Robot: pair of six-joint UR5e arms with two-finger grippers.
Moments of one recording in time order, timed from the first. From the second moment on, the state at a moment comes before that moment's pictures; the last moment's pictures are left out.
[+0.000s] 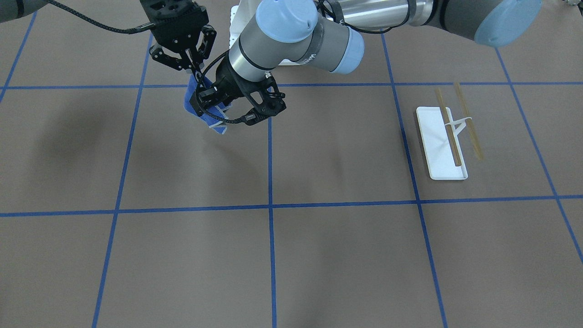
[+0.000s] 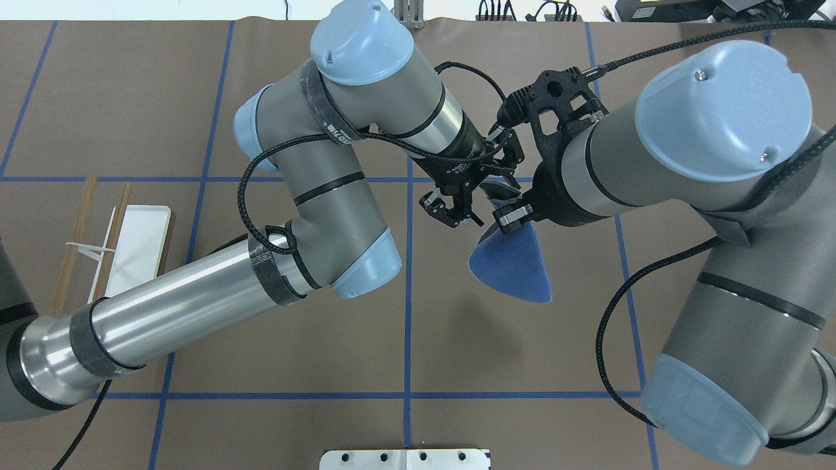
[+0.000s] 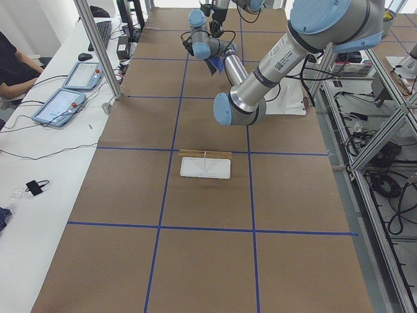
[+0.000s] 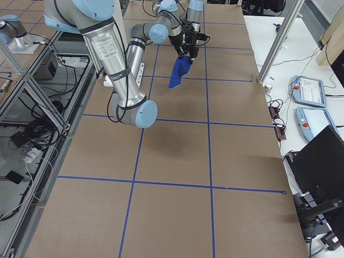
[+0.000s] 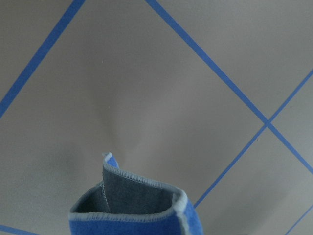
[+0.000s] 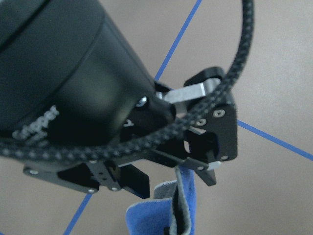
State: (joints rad) left arm -0.62 -2.57 -1.43 -2.02 -2.24 -2.05; right arm 0.62 -1.01 2.23 -1.87 1.84 0.71
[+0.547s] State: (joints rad) left arm -0.62 -2.57 -1.45 -2.05 -2.15 -2.05; right arm 0.62 -1.01 2.23 -1.85 1.85 0.81
